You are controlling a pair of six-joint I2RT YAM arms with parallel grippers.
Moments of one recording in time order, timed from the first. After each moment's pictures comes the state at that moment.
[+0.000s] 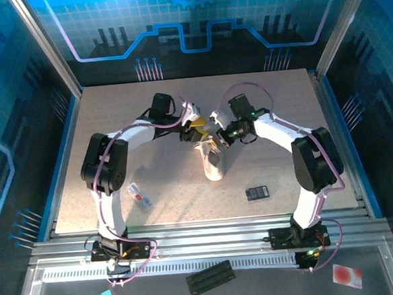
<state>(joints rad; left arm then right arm) -0.32 2.01 1.35 -0.09 1.02 0.56 0.40 1.81 1.27 -0.51 -0.52 -0.25</state>
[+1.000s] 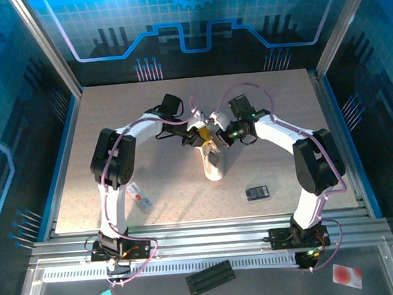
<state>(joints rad) -0.35 2.11 1.52 -0.49 1.02 0.84 0.41 1.79 1.25 -0.47 -0.52 -0.30</state>
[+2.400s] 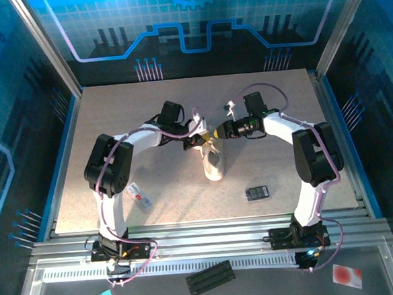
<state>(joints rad) -0.40 1.99 1.30 -0.16 0.82 0.77 0.26 1.88 1.23 -0.32 -0.81 0.14</state>
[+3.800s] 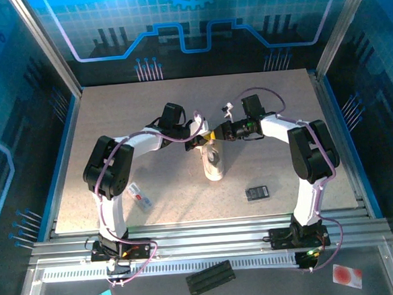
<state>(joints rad) -0.42 1.97 1.24 -0.05 0.76 0.72 0.27 1.92 1.20 -0.22 -1.00 0.25</state>
